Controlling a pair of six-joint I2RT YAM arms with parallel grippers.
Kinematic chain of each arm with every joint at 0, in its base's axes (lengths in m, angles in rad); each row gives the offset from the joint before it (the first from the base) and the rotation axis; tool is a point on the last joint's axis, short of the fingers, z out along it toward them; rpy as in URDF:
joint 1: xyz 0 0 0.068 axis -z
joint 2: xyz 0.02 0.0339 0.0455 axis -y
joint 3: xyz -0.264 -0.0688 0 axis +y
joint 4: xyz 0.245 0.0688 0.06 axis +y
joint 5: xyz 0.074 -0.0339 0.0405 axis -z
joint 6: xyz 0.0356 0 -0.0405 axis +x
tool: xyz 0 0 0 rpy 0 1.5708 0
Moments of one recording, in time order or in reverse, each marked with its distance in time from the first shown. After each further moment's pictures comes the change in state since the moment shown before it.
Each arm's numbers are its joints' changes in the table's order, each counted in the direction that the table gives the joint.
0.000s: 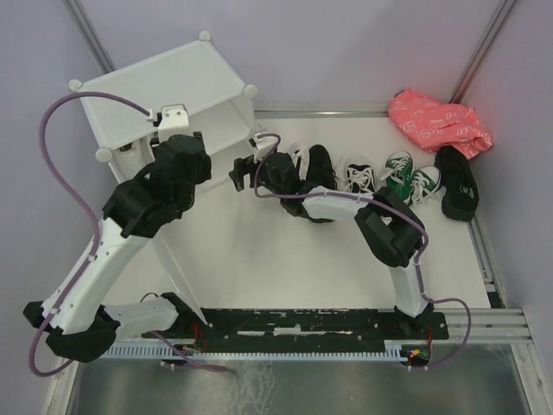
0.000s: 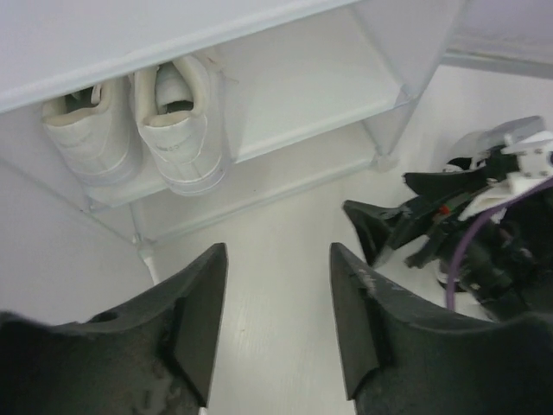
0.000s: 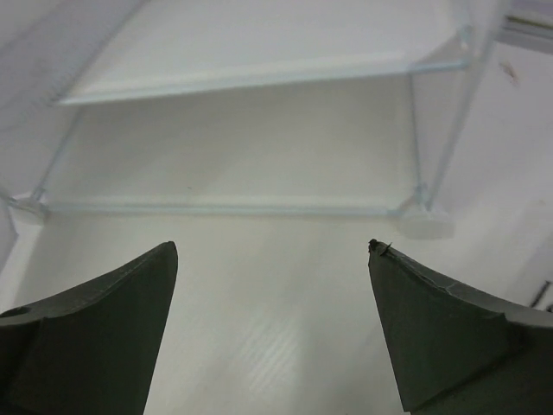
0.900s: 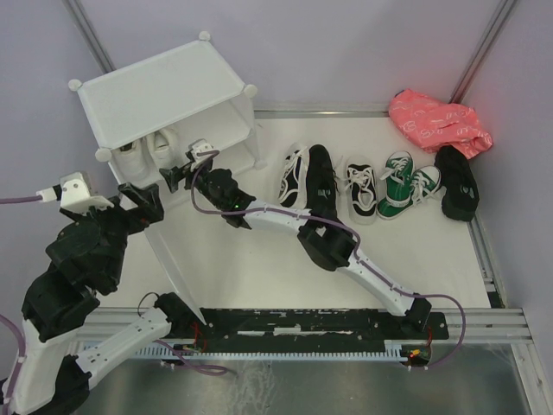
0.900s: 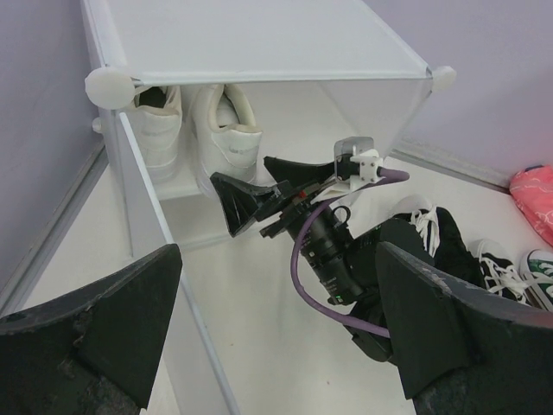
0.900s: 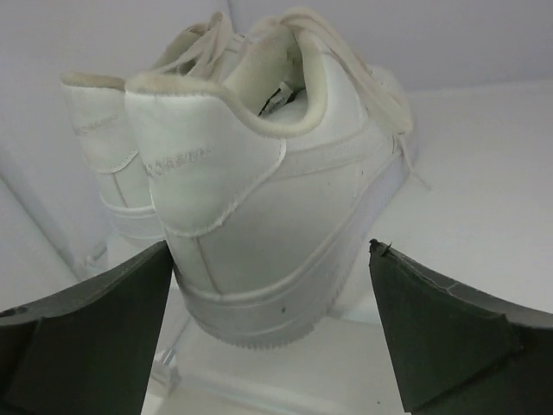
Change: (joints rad) left arm 0.019 0.548 0.256 -0.062 -0.025 0.015; right arm -0.195 -0.608 -0.864 -0.152 0.121 -0.124
